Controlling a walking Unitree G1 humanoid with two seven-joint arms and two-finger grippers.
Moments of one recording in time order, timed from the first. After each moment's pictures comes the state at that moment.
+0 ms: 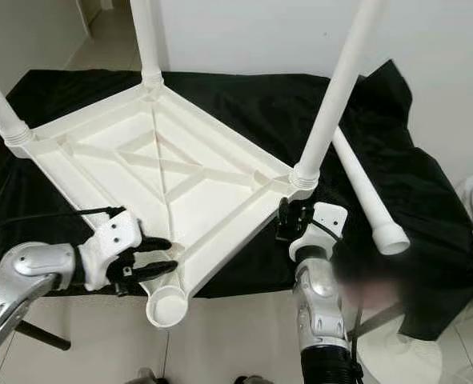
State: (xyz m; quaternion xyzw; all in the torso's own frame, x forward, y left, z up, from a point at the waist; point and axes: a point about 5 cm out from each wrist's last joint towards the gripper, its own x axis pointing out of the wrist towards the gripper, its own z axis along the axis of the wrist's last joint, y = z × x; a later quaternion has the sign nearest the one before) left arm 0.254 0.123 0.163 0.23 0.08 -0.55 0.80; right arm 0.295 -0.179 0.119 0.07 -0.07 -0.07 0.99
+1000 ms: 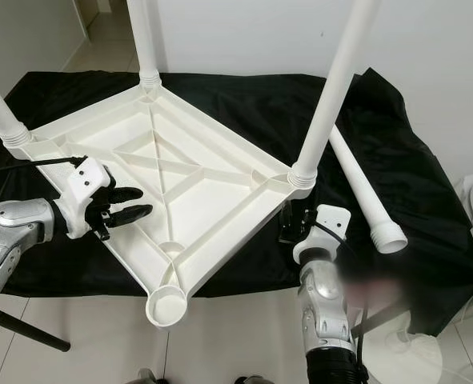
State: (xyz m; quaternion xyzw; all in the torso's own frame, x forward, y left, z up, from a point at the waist) left arm 0.320 0.174 0.180 0.18 0.05 -0.47 0.87; right arm 0.294 -0.182 0.116 0.06 -0.06 -0.05 1.00
